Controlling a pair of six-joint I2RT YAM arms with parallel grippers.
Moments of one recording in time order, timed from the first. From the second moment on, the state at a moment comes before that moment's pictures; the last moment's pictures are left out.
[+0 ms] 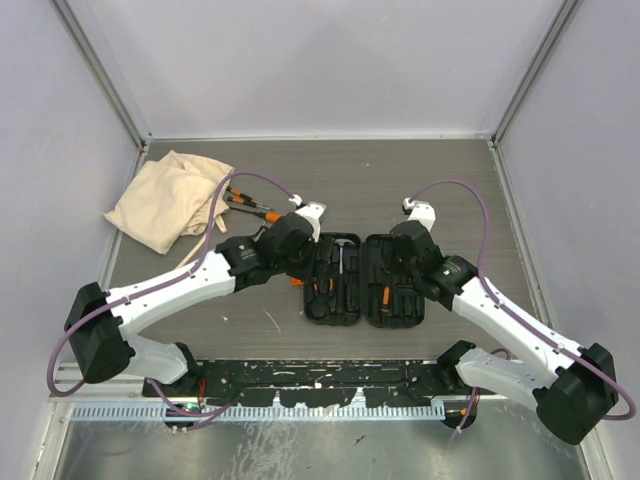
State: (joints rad) left arm -0.96 1.37 1.10 -0.47 -0.09 -0.51; right arm 0.64 0.98 0.75 -0.47 0.38 0.59
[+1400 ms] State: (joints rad) left arm -0.96 1.41 1.11 -0.48 -0.09 -0.57; right arm 0.52 1.27 0.63 -0.25 0.08 0.57
